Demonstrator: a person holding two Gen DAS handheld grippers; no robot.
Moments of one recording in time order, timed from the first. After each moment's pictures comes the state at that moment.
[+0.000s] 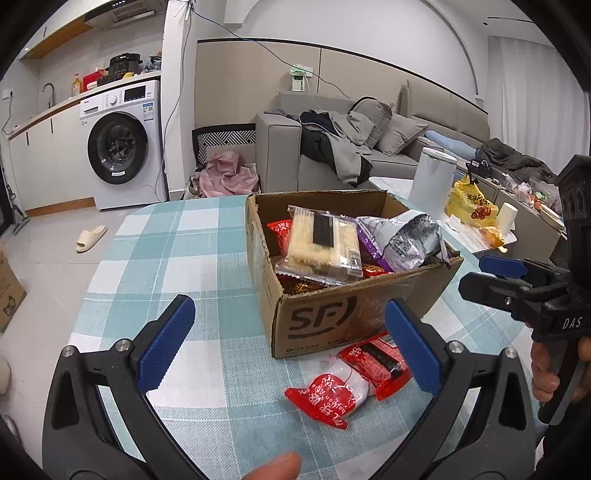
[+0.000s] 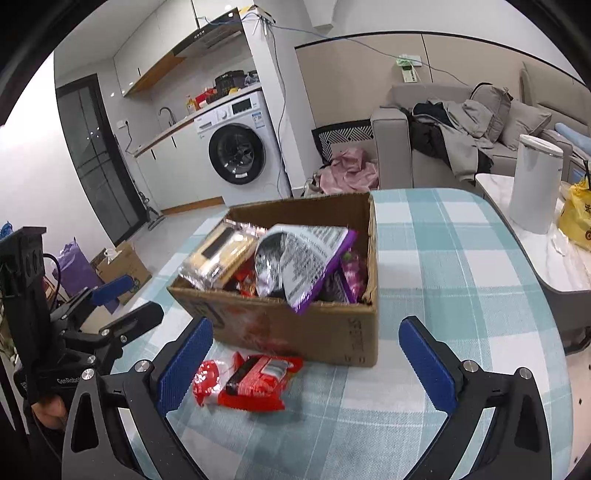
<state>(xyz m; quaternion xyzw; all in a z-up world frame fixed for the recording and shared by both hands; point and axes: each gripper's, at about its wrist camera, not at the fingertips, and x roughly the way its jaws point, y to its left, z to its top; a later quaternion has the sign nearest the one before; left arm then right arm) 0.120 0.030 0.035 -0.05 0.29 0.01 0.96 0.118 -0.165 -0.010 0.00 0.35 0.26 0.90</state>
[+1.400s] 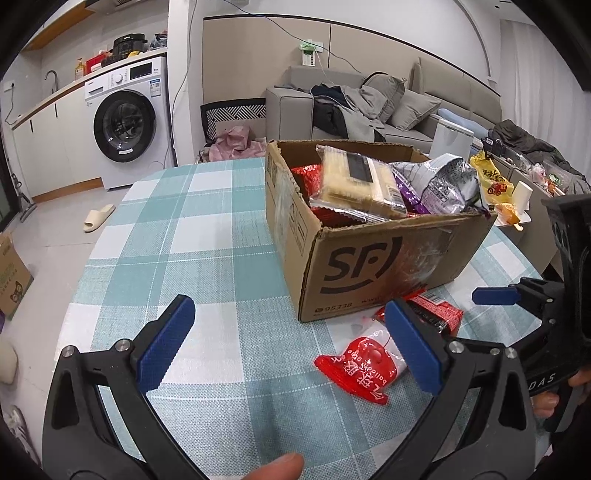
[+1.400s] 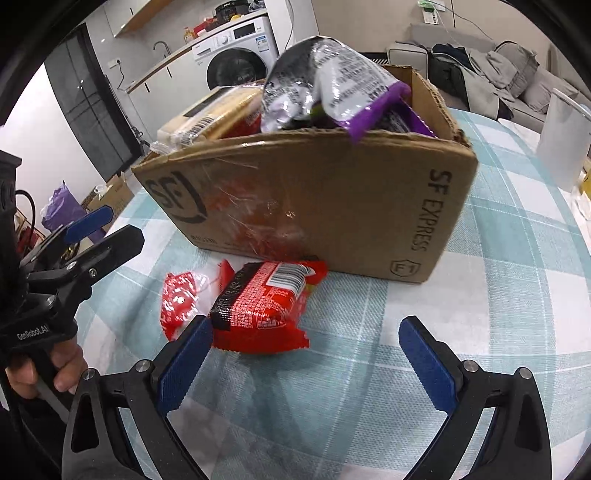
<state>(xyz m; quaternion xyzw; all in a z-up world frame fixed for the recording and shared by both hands) 0.139 0.046 -0.015 -0.04 0.34 0.03 0.94 0.122 -0.122 -0.102 -0.06 0.46 0.26 0.84</state>
